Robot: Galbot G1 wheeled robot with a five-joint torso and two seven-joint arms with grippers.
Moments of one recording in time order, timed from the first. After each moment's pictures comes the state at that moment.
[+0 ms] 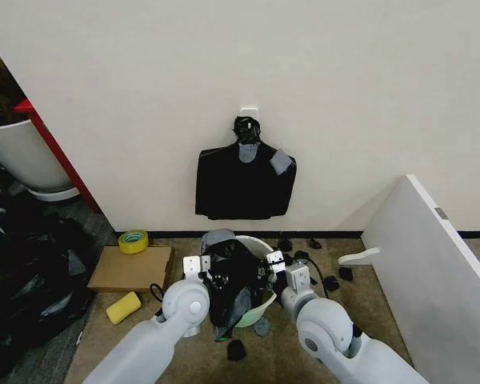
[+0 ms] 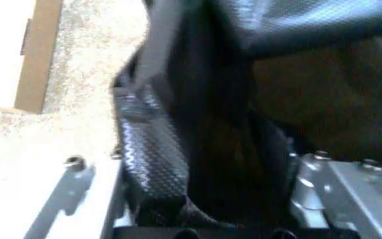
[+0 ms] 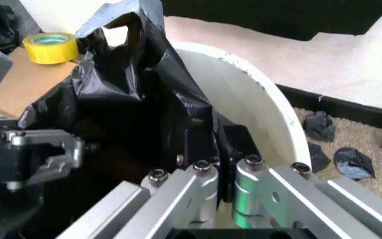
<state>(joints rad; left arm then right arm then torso) 0.99 -1.14 0.07 -1.84 -1.14 0.63 -0.89 -1.09 1.07 -0.09 2.06 0.62 -0.59 0.43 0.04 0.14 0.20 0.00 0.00</state>
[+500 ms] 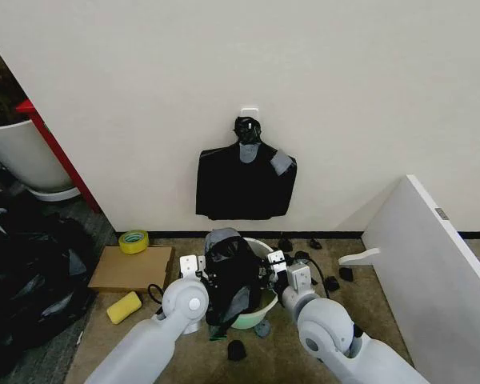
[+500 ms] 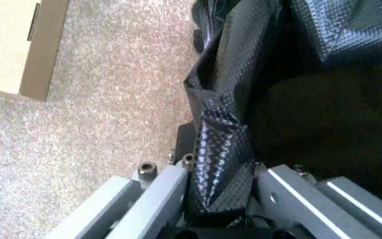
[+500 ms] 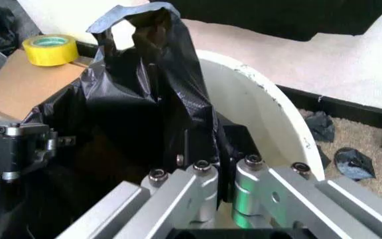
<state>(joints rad) 0.98 -1.14 0.07 -1.83 -1.21 0.63 -0.94 -1.10 1.07 -0.09 2.05 0.62 -0.58 0.43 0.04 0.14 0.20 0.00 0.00</state>
